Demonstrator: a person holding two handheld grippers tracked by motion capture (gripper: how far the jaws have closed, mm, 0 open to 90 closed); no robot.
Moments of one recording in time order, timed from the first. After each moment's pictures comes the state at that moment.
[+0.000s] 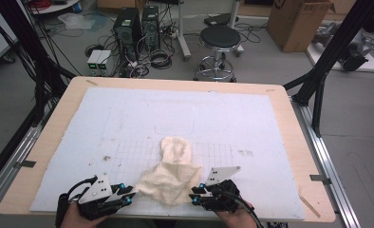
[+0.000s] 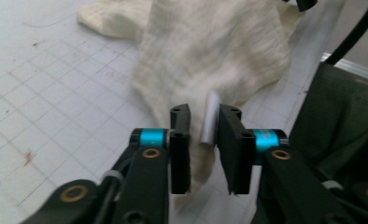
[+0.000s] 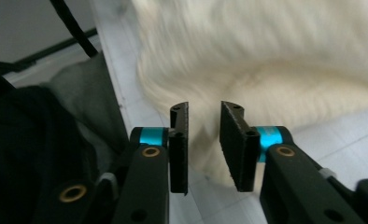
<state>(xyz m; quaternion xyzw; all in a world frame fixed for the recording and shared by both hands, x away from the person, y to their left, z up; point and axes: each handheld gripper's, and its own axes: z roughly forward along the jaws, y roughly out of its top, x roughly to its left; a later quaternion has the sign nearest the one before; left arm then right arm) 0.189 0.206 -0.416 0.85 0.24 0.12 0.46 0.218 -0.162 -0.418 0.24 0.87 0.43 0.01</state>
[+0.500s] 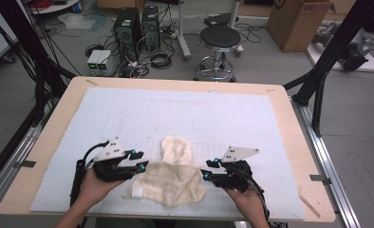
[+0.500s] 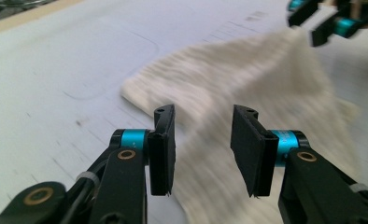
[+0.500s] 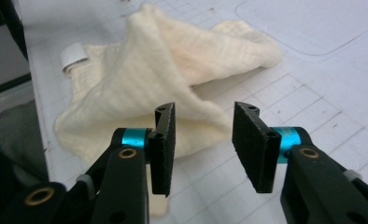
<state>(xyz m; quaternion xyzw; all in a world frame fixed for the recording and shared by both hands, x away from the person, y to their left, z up) 0.278 0.171 -0.386 0.83 0.26 0.15 0.48 0.263 -0.195 -0.401 0.28 0.84 0.46 0.09</state>
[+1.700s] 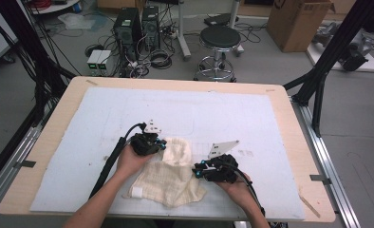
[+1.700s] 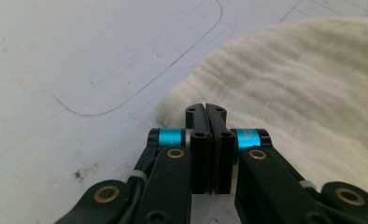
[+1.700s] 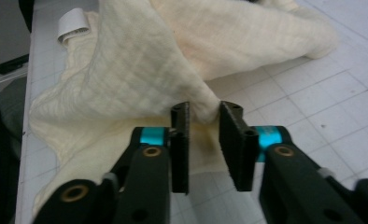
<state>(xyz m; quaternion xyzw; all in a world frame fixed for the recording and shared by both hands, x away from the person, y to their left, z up) 0.363 0.113 -0.431 0.86 0.32 0.14 0.37 0.297 -0.172 -0.430 0.22 0.88 0.43 0.01</state>
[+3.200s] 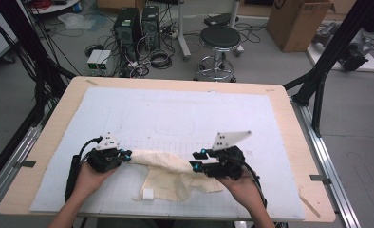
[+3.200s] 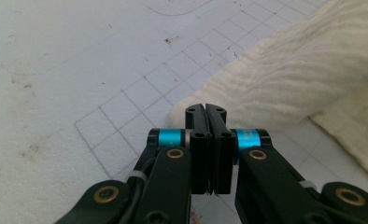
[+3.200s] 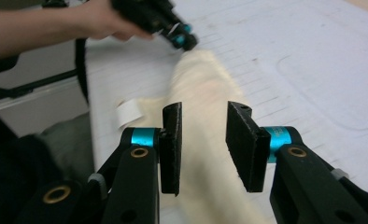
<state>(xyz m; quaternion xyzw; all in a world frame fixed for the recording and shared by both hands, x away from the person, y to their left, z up) 0.301 0.216 -0.426 0.84 0.34 0.17 0.39 0.280 -0.164 -0.347 0.21 0.85 0.48 0.05</state>
